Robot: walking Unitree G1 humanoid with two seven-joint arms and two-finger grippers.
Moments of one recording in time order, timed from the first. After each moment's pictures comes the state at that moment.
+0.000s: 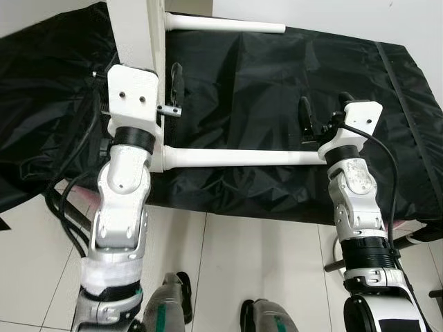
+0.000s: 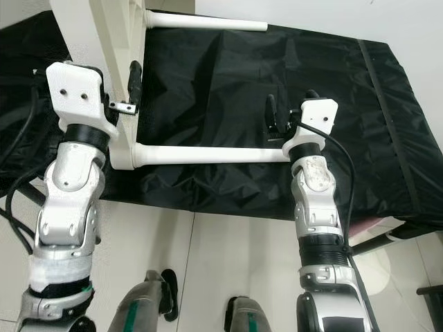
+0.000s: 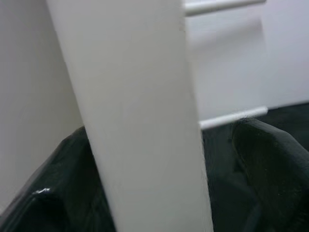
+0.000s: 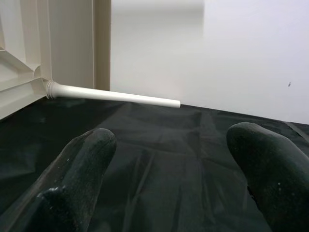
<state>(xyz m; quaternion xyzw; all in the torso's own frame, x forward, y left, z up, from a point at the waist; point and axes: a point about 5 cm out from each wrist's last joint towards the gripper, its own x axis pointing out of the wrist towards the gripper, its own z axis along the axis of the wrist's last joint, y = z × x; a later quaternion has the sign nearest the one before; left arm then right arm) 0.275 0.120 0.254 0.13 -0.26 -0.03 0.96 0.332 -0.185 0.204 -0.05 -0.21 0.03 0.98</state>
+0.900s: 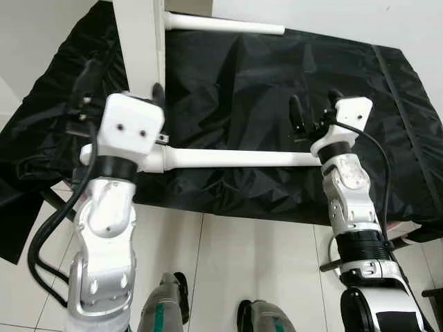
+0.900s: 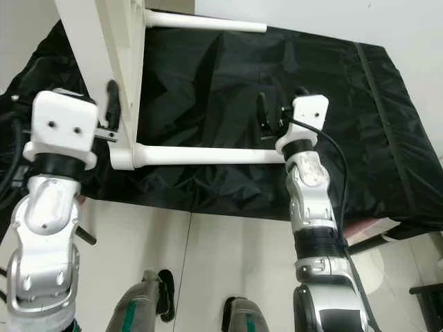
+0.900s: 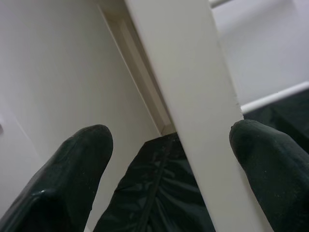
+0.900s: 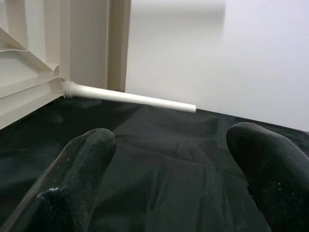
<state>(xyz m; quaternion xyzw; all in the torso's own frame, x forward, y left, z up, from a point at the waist) 0.222 0.136 0.266 0.23 -0.26 0.06 0.94 0.344 -0.173 0.206 -0.04 -0.21 0.06 0.98</state>
